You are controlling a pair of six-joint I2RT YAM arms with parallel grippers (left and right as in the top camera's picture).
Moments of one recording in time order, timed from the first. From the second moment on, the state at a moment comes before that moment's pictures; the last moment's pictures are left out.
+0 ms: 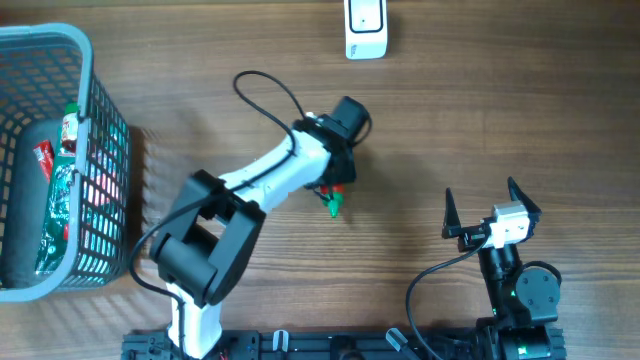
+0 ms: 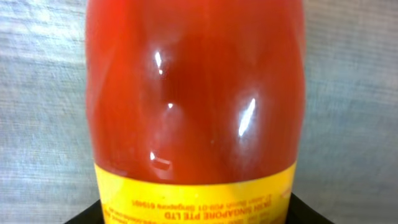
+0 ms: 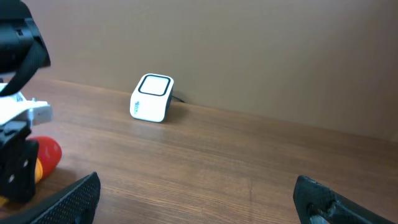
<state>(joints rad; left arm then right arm) -0.65 2.00 1.35 -0.73 -0.07 -0.75 0.09 0.02 0.01 0.00 -0.04 -0.14</state>
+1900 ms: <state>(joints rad) -0.16 1.19 1.33 -0.88 -0.56 -0.60 0.09 0.02 0.01 0.00 -0.04 -0.14</state>
